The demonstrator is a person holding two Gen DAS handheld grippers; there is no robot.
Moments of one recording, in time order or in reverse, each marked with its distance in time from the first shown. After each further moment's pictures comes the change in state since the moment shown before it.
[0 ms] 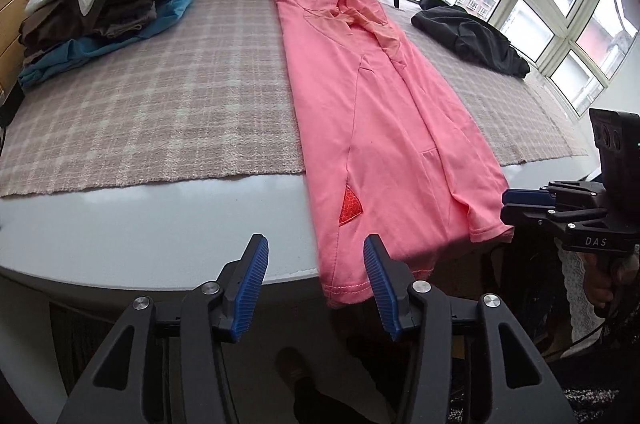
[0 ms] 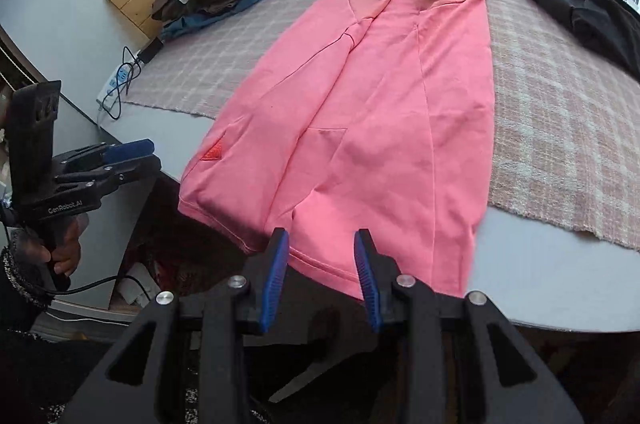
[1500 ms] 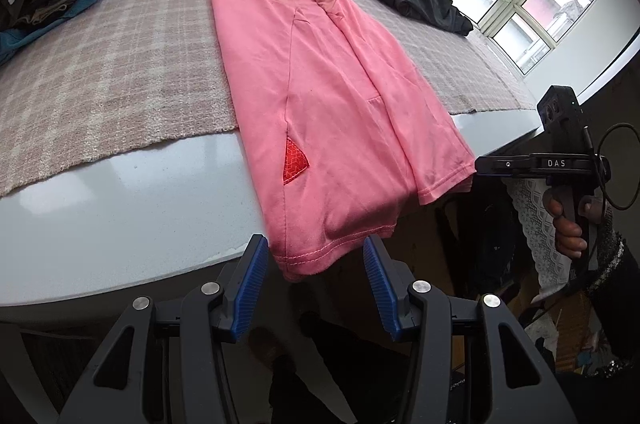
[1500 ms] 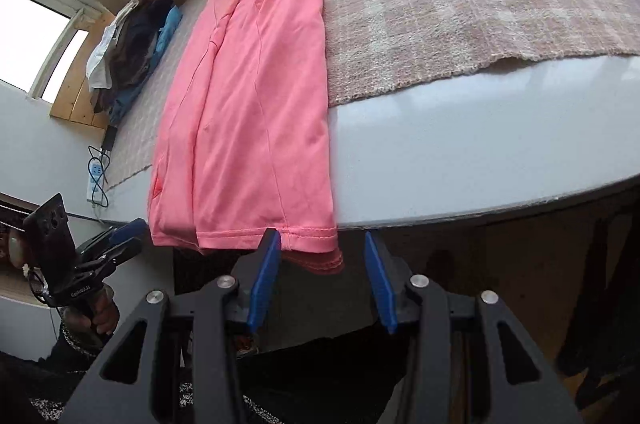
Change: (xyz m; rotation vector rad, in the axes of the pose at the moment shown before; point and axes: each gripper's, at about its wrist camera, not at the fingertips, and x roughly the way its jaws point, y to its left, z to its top) left arm 0.027 -0.012 -0.008 0.097 0.129 -0.230; right arm -0.009 -0.103 -0.055 0.490 0.048 0.134
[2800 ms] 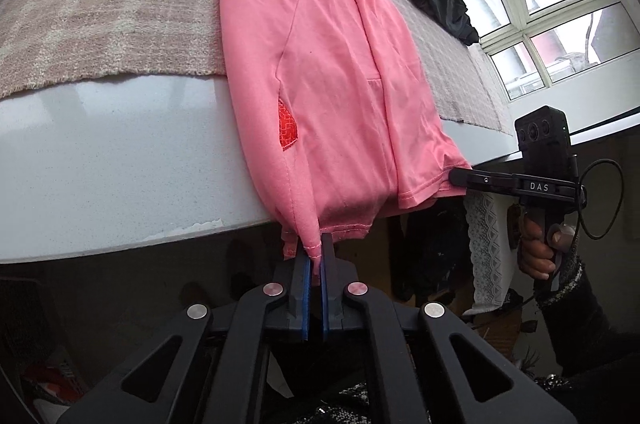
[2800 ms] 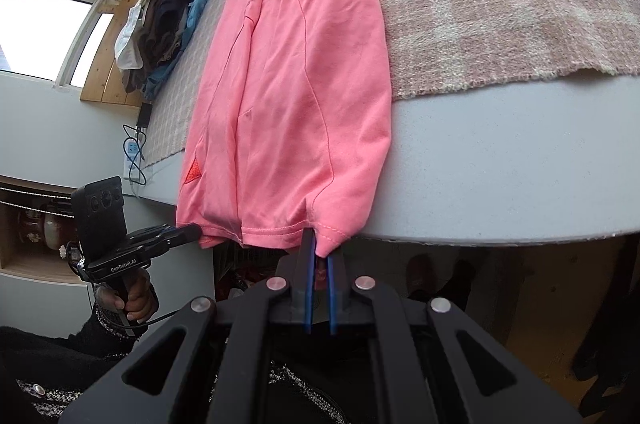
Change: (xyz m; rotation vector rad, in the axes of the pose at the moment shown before) left arm 0.019 0.018 0.005 -0.228 0.128 -0.205; right arm 0.015 0.014 0.017 -0.013 0.122 0.149
